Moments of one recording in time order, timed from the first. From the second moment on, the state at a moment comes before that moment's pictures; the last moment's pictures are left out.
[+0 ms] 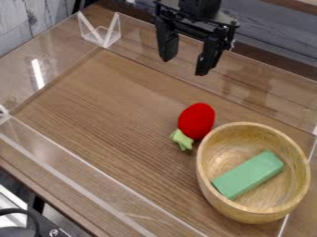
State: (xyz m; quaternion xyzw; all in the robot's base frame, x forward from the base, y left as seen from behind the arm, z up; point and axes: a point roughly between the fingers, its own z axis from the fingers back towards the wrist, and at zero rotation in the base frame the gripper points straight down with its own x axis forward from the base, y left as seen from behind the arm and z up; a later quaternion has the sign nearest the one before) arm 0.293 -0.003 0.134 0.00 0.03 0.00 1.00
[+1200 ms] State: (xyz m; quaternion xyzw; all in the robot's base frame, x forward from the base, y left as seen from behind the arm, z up) arm 0.285 -0.040 0.075 -0.04 0.01 -0.12 0.99
